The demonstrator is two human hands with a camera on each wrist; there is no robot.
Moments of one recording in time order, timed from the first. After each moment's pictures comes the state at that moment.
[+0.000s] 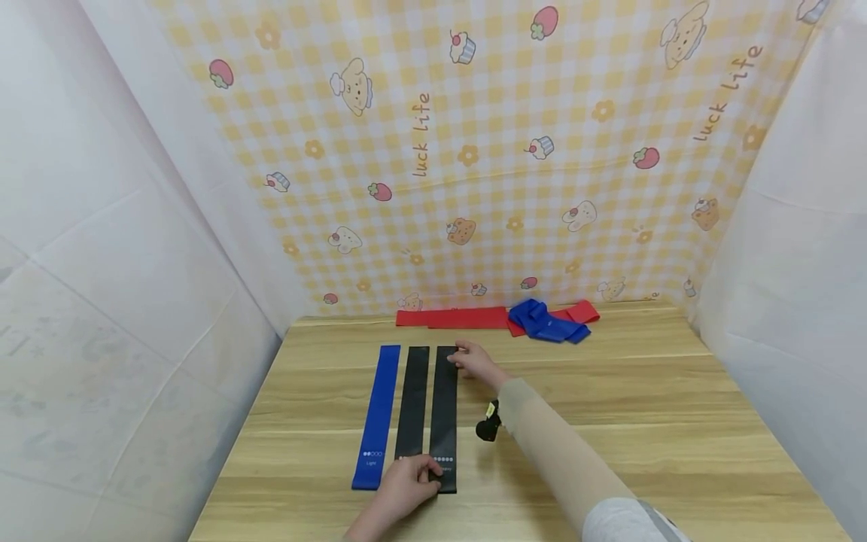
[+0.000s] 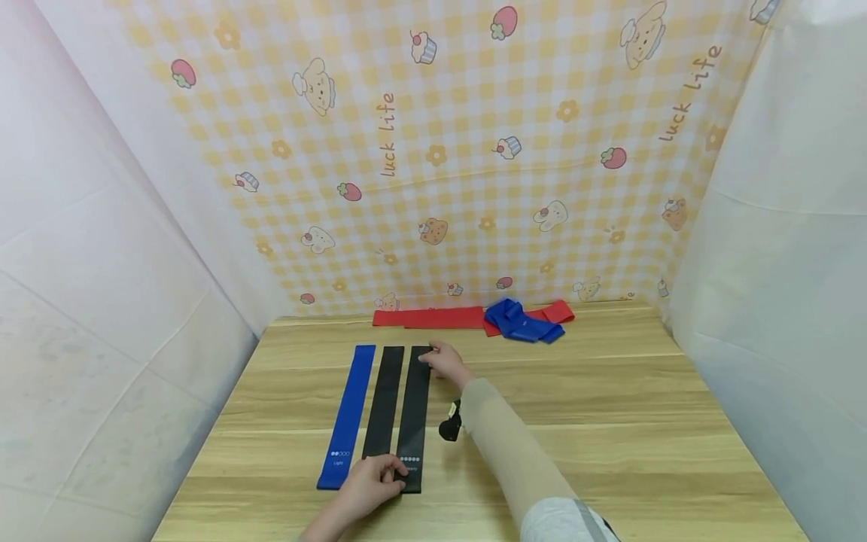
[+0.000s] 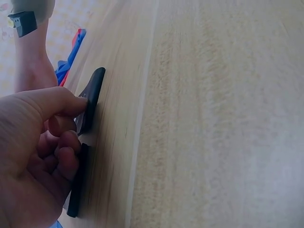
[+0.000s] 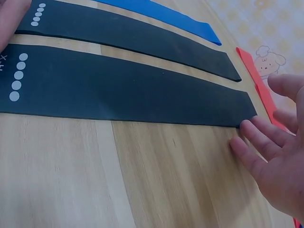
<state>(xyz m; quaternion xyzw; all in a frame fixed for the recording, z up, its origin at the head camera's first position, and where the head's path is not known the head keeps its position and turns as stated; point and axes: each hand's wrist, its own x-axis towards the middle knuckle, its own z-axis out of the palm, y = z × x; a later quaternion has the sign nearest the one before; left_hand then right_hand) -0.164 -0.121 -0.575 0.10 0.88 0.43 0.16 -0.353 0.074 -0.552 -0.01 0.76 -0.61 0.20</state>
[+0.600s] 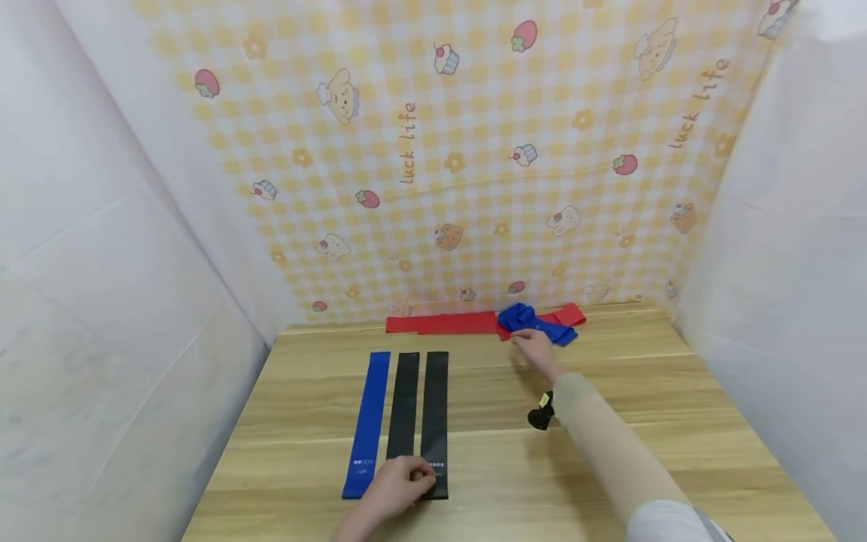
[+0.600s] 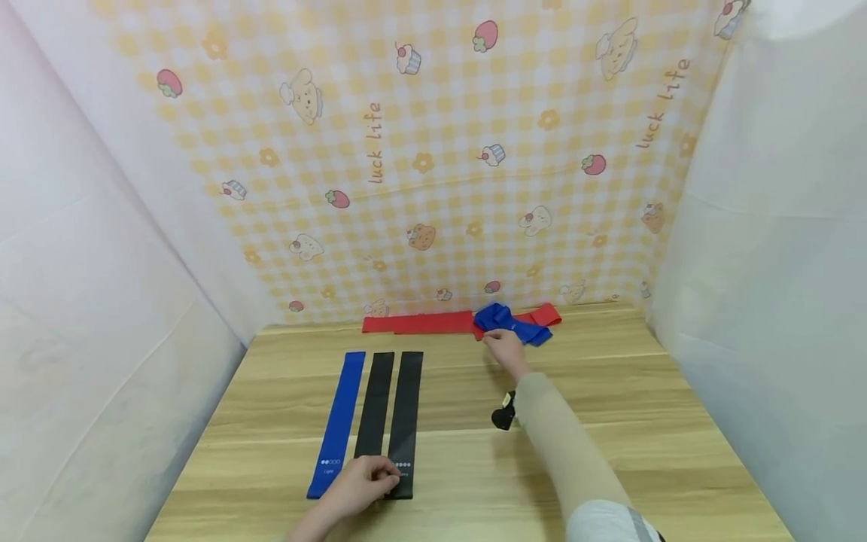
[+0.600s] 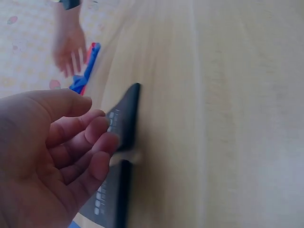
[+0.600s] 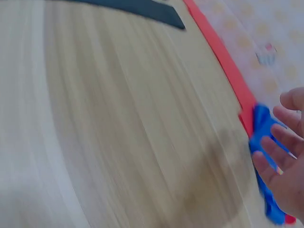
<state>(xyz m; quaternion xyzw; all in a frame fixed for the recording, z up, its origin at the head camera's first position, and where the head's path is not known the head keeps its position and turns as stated) -0.166 -0.116 -0.548 0.11 0.88 0.42 0.20 -0.357 0.204 -0.535 0.03 0.87 -0.49 0.03</state>
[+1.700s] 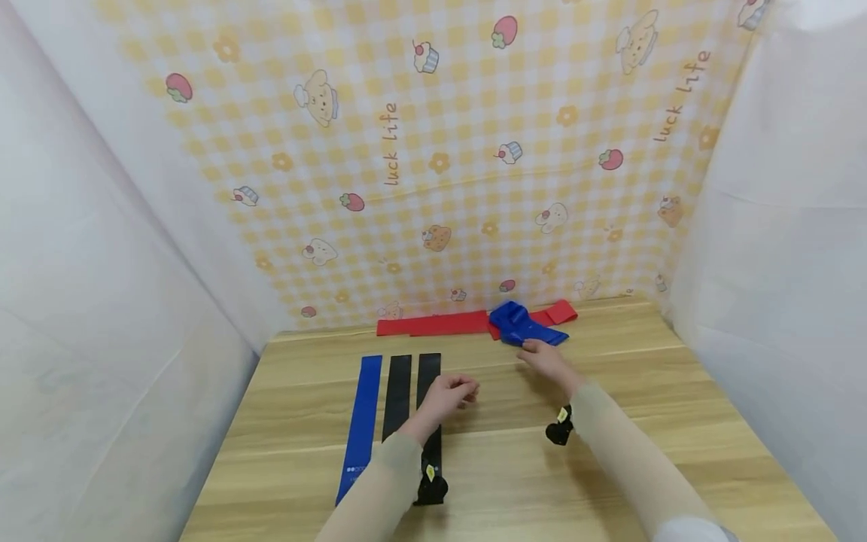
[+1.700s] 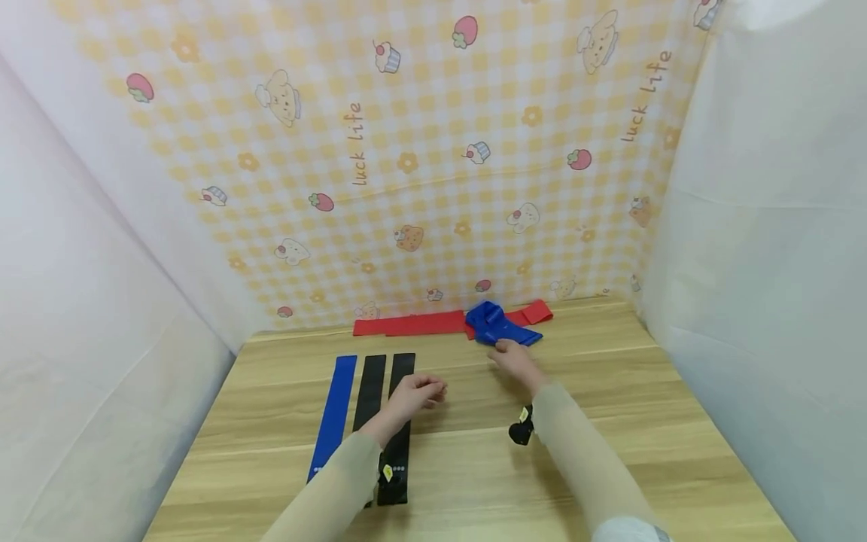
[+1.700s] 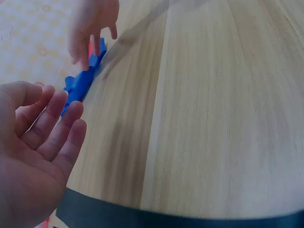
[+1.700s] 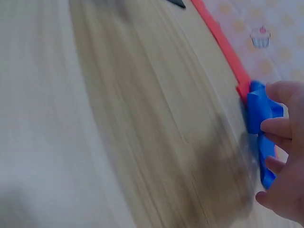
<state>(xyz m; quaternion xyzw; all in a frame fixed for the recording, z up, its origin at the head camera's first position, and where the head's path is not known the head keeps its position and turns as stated) -0.283 -0.016 -0.531 0.08 0.76 0.62 0.18 -0.338 0.244 -0.546 -0.05 0.90 -0.42 0.09</state>
